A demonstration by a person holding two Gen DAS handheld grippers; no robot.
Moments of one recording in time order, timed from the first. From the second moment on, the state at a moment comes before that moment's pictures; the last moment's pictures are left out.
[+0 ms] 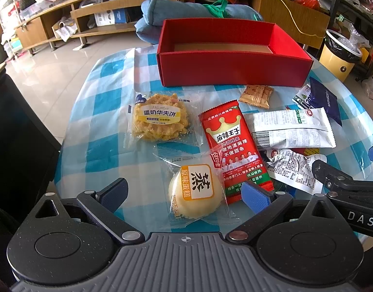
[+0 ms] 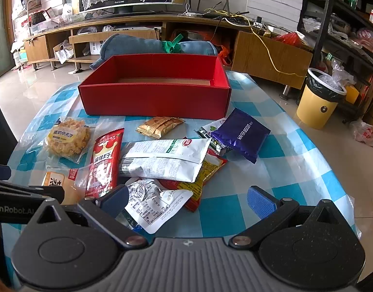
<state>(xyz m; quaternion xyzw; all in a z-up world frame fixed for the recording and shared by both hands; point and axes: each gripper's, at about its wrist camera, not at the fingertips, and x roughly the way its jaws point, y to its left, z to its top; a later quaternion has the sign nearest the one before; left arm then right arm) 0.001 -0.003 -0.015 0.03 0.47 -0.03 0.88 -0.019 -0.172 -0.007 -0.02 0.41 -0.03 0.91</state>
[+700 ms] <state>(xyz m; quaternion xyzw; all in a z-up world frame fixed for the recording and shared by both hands) 0.019 0.003 -0.021 0.00 0.51 -0.02 0.86 -0.013 -0.176 -0.008 -0.01 0.43 -0.02 0.90</state>
